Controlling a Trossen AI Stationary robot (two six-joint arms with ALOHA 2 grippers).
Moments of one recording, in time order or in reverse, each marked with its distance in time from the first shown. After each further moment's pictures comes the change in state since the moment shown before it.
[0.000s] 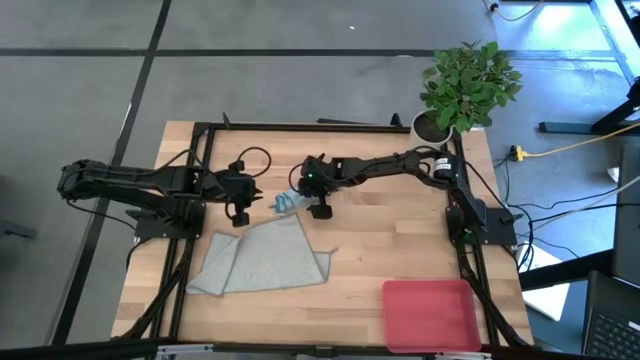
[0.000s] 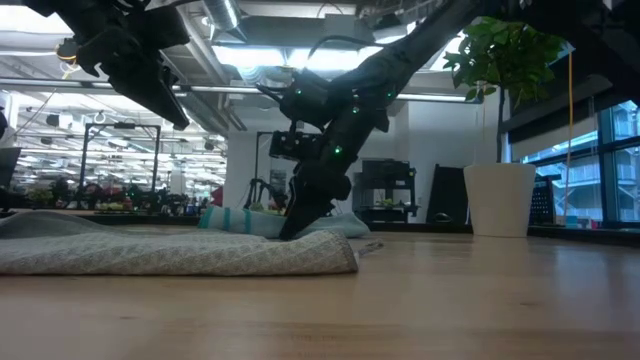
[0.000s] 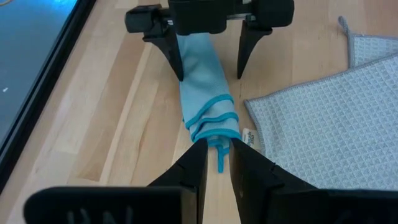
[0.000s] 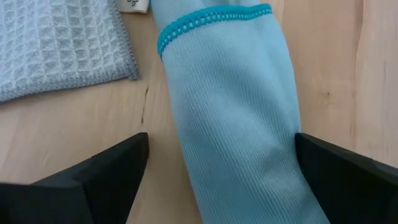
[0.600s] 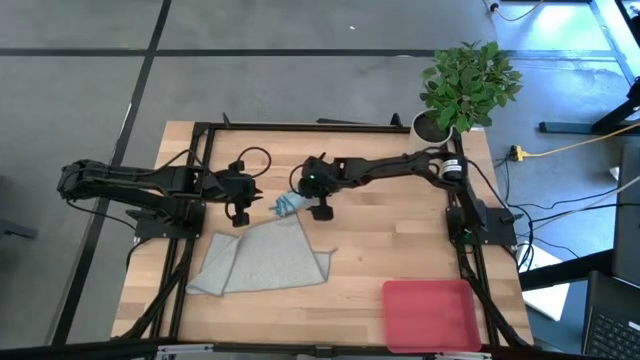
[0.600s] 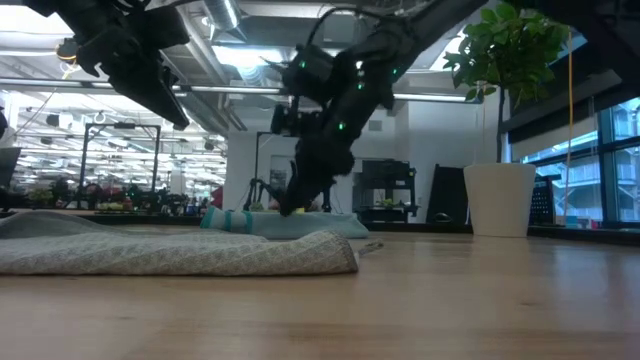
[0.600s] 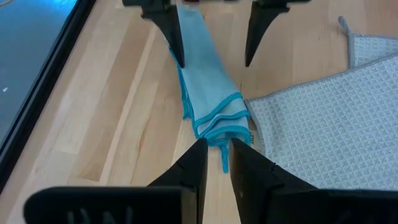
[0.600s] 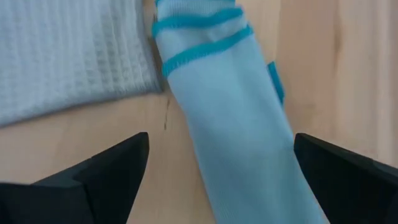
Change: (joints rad) left arm 0.000 0.000 0.000 0.000 0.000 0.000; right arm 0.035 -0.079 -0.003 -0.042 0.033 0.012
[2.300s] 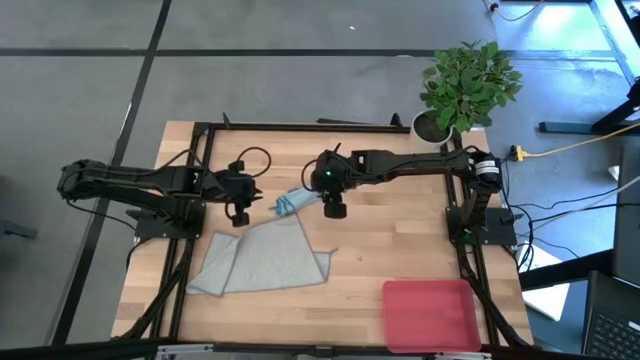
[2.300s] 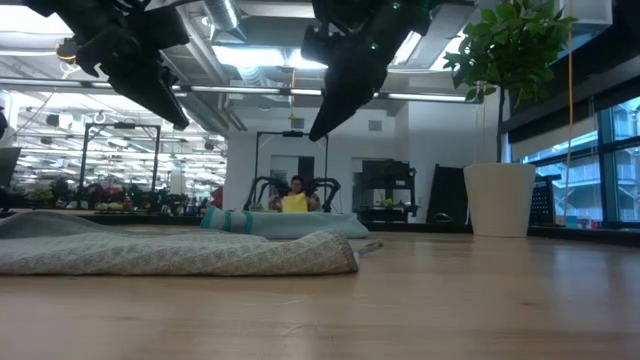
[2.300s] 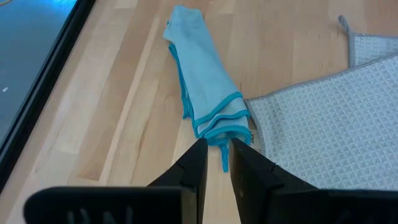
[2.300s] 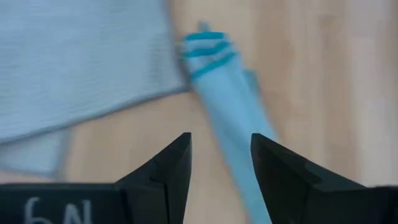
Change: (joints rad) left arm 0.000 0.000 -0.001 -0.001 0.000 0.000; right arm 0.063 -0.270 0.000 -0.247 0.077 0.110
